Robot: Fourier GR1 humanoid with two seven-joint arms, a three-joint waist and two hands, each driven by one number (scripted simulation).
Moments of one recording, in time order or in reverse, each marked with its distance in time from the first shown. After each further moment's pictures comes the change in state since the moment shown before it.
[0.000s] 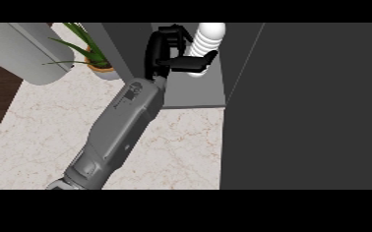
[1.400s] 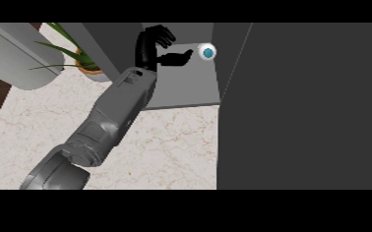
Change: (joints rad) left arm -0.275 0.027 0.086 0.674 -0.143 0.217 -0.247; right arm -0.018 -0.013 0.019 0.033 0.005 0.018 -0.021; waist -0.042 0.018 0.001
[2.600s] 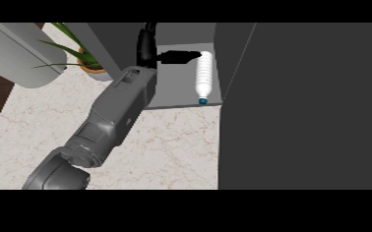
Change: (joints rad) left arm 0.021 -0.005 0.105 -0.067 0.072 -0.183 -0.141; right arm 0.014 0.000 0.016 -0.019 0.026 -0.012 -0.016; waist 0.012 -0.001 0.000
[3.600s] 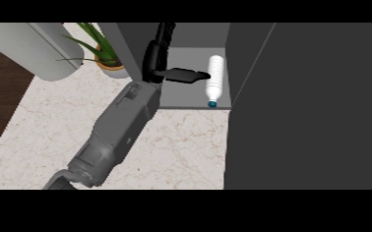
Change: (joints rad) left arm 0.196 -0.027 -0.131 -0.299 0.076 -0.250 -0.072; right arm 0.067 -0.010 -0.018 -0.042 -0.003 -0.027 0.000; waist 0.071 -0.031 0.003
